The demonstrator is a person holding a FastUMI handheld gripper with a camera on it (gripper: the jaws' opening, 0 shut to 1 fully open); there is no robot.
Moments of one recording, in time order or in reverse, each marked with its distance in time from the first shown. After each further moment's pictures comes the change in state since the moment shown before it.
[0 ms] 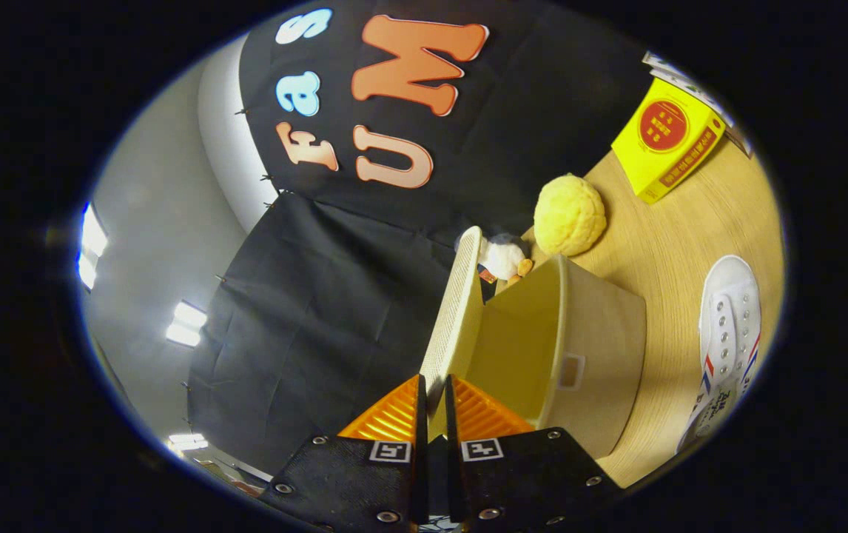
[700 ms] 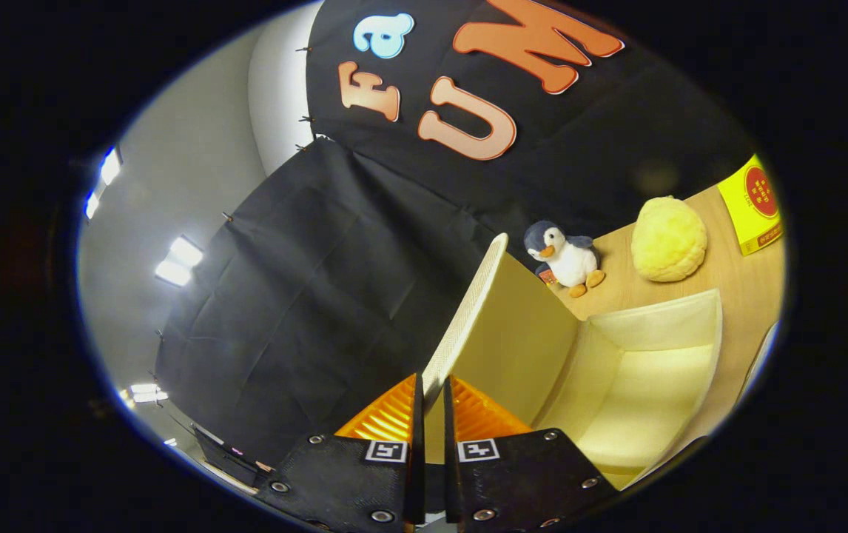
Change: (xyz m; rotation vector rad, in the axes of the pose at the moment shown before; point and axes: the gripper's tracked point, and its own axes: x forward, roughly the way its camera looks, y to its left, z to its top) arm 0.117 0.104 -0.032 -0.218 0.112 0.002
